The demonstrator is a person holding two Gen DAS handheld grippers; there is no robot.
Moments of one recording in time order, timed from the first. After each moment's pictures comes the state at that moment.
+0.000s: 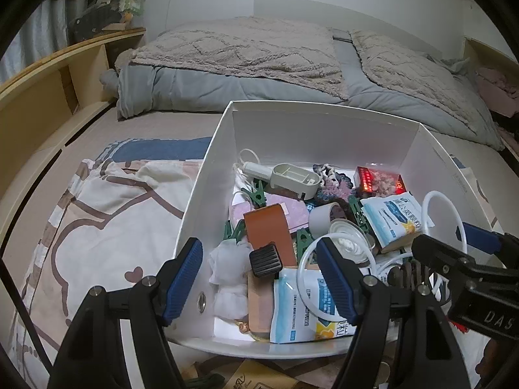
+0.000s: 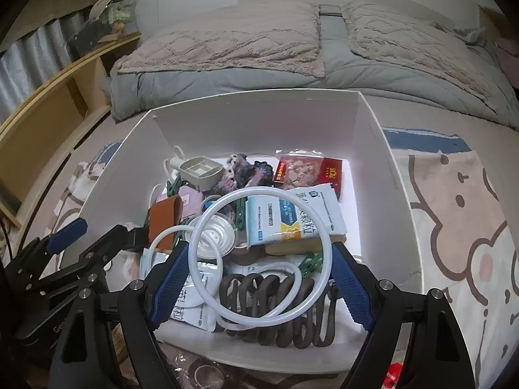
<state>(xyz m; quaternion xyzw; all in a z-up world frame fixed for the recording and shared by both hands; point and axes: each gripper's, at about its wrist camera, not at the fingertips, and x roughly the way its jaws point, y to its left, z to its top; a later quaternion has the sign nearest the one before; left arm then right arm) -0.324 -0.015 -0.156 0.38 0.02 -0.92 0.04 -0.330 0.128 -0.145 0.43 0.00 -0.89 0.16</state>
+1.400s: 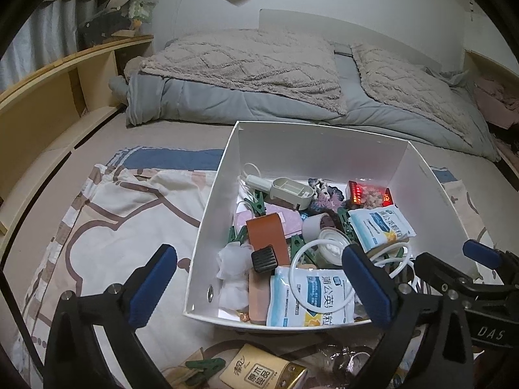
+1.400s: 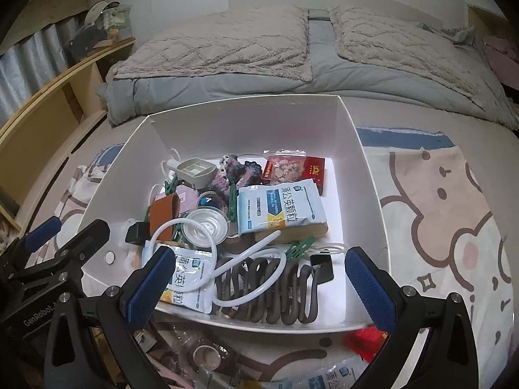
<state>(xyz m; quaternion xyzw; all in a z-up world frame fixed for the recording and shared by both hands) -0.300 -0.015 -0.125 0.36 0.03 -0.93 0.05 -0.310 0.142 -0.127 0.42 -0.01 -0.90 0.14</state>
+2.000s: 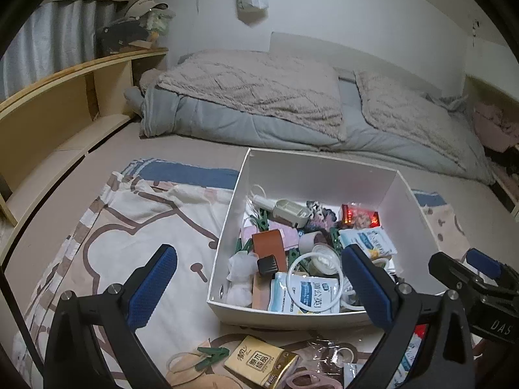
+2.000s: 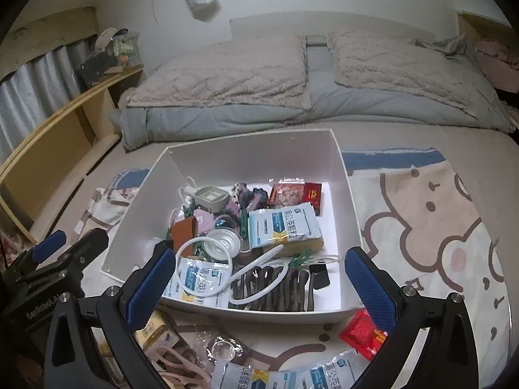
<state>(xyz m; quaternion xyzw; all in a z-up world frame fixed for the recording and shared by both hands) -0.263 -0.025 -0.085 0.33 0.06 -0.94 0.06 -0.279 0.158 -0.088 0.37 -0.04 -0.92 0.15</state>
